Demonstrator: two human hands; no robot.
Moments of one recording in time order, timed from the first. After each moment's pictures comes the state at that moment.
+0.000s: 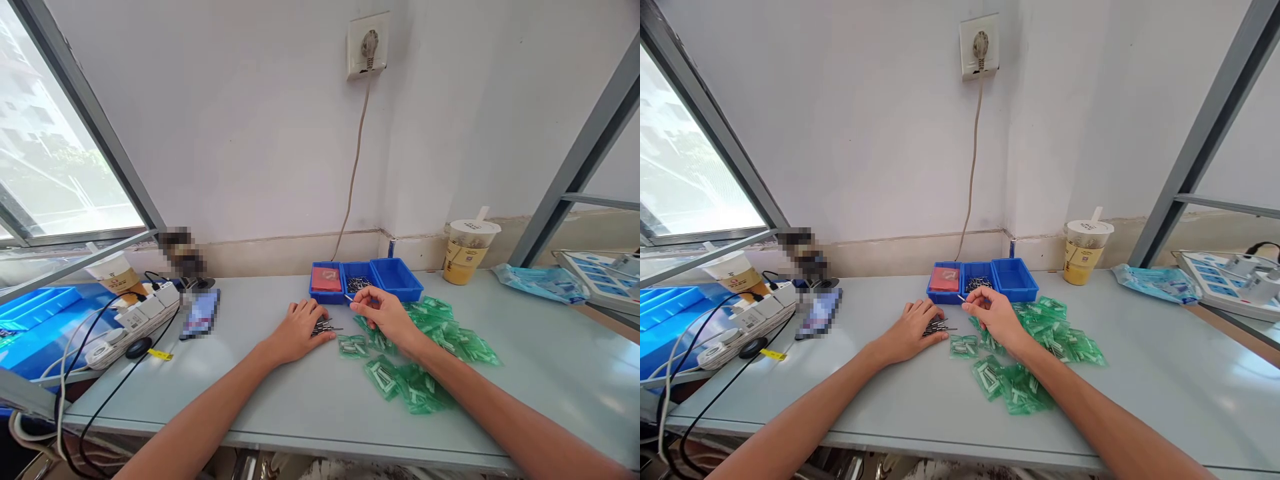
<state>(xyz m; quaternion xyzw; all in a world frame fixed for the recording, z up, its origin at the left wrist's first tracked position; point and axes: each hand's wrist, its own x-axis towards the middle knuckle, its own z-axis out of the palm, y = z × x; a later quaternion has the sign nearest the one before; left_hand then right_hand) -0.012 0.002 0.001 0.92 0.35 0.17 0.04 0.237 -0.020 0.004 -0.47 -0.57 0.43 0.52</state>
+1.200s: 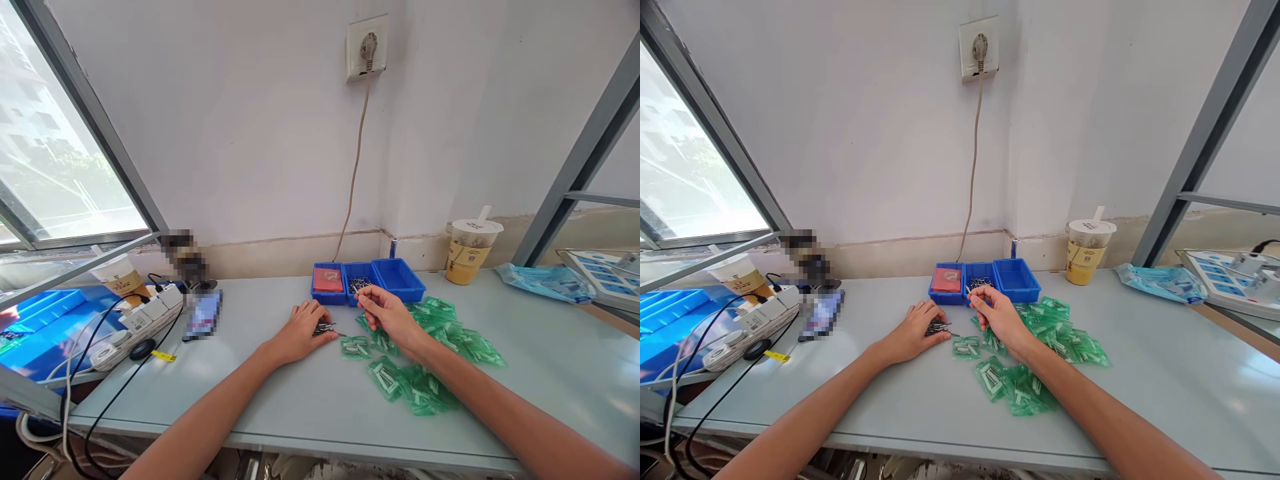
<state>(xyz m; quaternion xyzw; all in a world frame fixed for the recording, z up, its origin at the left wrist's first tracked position) -0.012 0.003 0.001 0.91 0.35 0.19 0.11 0.234 -0.030 0.012 -0.44 -0.53 0.49 0.53</state>
